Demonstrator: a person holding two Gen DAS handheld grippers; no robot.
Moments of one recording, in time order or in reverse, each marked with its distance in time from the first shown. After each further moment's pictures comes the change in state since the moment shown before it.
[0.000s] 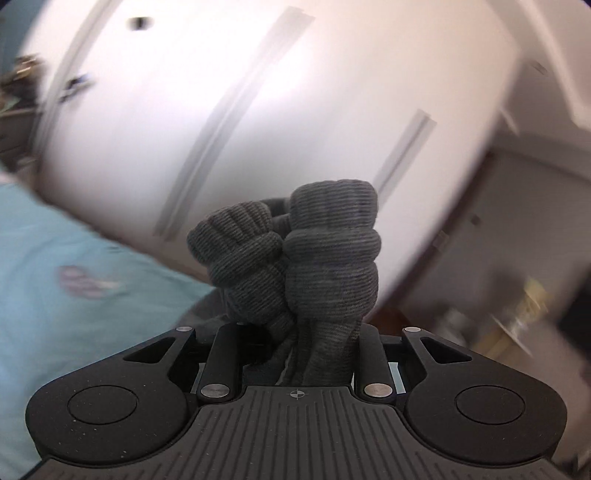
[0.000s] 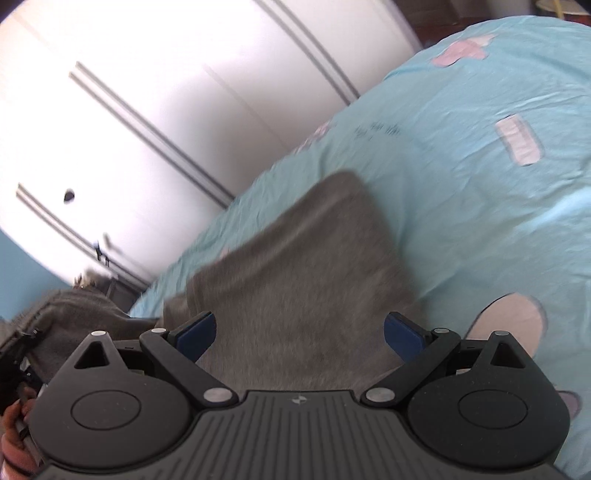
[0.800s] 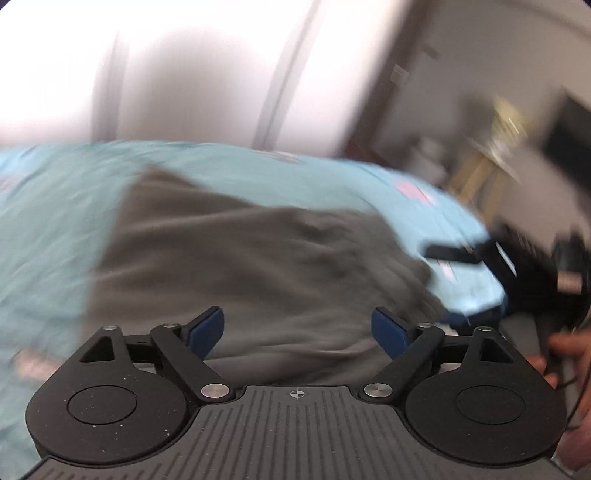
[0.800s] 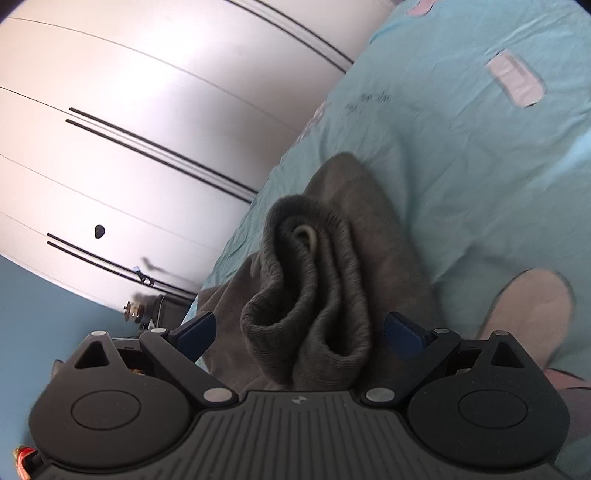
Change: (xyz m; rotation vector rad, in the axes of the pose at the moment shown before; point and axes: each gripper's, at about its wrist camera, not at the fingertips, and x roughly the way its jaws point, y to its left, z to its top) left arm 0.038 -0.049 -0.112 0.179 0.414 0.008; right arm 0.024 -0.032 0.012 0.191 0.101 0.168
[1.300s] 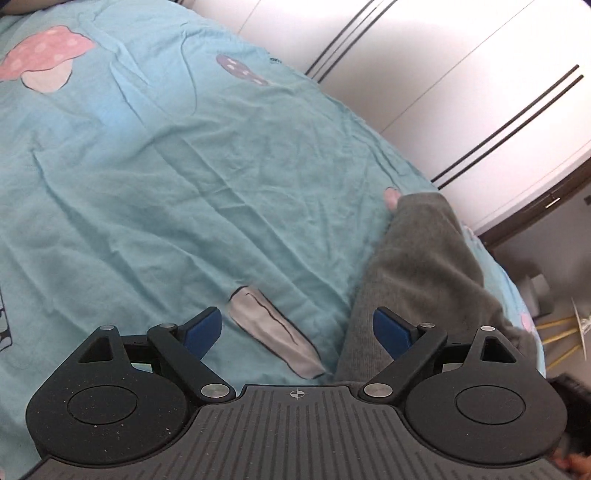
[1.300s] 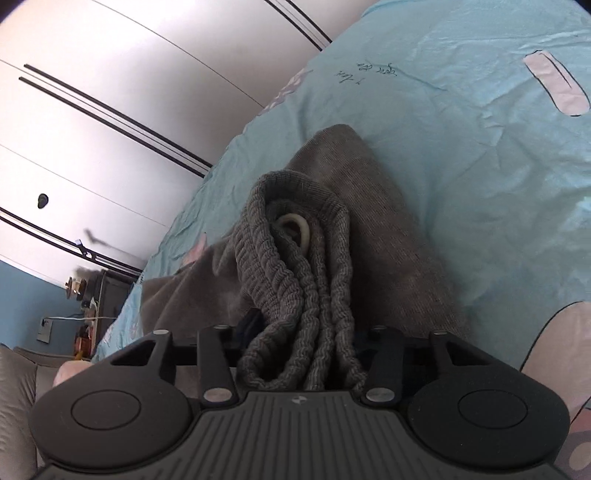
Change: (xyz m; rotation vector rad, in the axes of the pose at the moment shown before) left arm -0.024 0.162 -0.034 -0.588 -0.009 0.240; right arm 0.061 0.029 0.014 -0.047 0.066 -0.205
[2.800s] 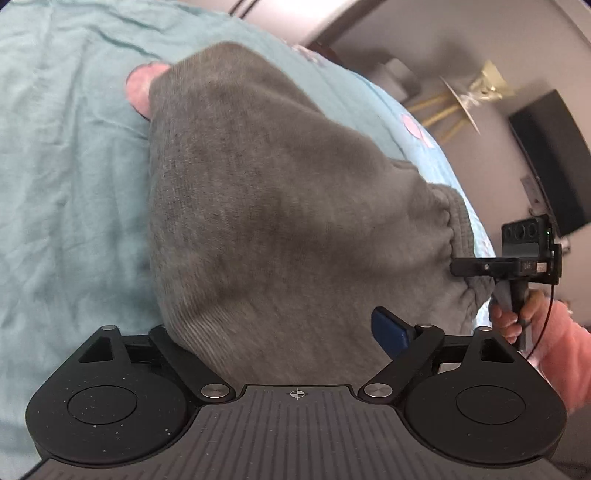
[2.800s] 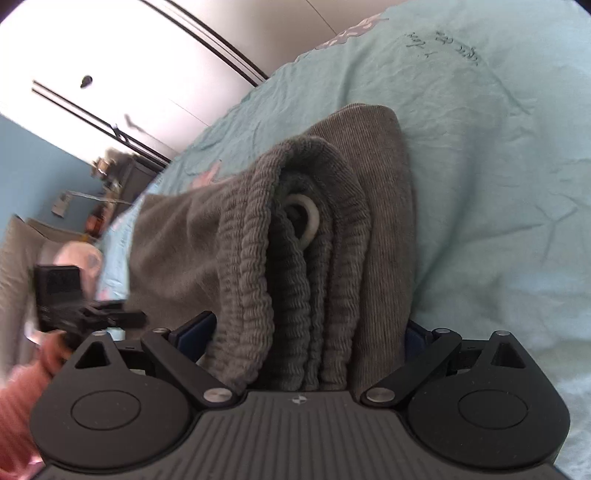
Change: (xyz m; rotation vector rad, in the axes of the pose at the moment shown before) left arm 0.157 -0.103 0.038 0.537 0.589 -0.467; right arm 0.048 -0.025 0.057 -0.300 0.297 0.113
